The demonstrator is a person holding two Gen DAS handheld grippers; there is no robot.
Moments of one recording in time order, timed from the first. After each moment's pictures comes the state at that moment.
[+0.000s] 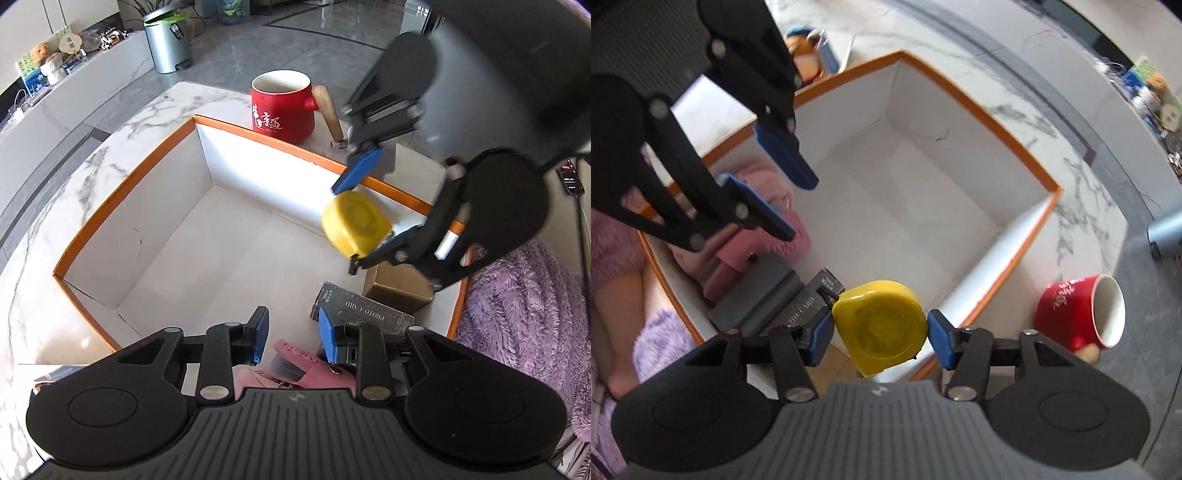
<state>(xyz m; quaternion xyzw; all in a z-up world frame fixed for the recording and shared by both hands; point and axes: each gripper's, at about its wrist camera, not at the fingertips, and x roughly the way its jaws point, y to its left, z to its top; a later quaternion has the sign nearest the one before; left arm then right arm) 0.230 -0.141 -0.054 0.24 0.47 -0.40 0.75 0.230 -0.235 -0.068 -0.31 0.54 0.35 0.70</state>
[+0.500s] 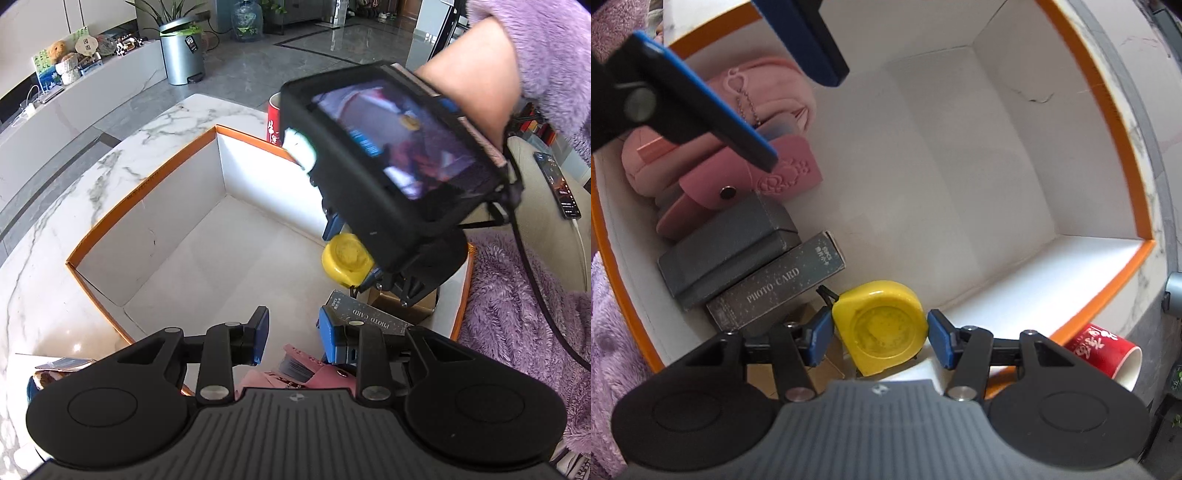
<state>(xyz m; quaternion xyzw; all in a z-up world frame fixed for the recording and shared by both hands) 0.231 -0.118 -0.049 0.21 0.45 -0.40 0.77 0.253 -0.201 -0.128 -0.43 0.58 0.41 0.55</state>
